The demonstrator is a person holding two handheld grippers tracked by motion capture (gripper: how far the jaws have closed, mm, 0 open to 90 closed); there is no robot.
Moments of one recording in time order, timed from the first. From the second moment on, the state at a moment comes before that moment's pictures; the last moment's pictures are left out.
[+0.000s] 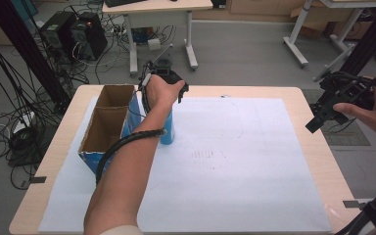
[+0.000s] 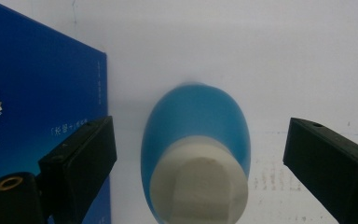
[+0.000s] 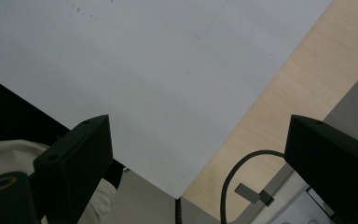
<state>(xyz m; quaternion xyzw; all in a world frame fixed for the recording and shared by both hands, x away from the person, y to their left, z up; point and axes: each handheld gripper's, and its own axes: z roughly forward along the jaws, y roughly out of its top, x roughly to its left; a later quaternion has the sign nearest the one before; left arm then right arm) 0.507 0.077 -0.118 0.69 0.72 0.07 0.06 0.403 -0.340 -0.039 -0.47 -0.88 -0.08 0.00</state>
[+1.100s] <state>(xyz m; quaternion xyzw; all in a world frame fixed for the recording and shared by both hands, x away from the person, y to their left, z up) 0.498 0.069 -0.126 0.71 0.69 0.10 0.05 0.400 -0.338 -0.039 -0.46 -0.88 -0.08 0.00</state>
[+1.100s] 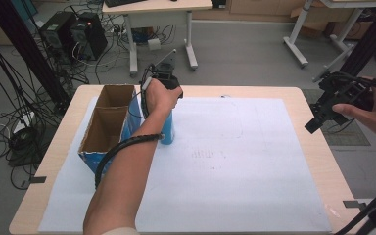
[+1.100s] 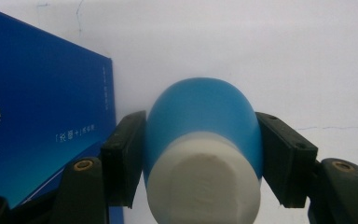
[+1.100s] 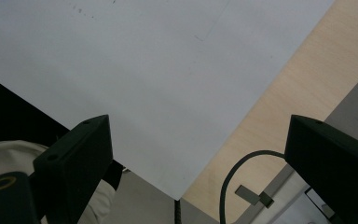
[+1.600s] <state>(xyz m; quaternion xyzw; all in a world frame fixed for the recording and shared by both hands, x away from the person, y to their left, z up) 0.492 0.075 -0.119 0.72 0.69 0.09 0.06 0.400 -0.333 -0.040 -0.46 -0.89 -0.08 0.00</state>
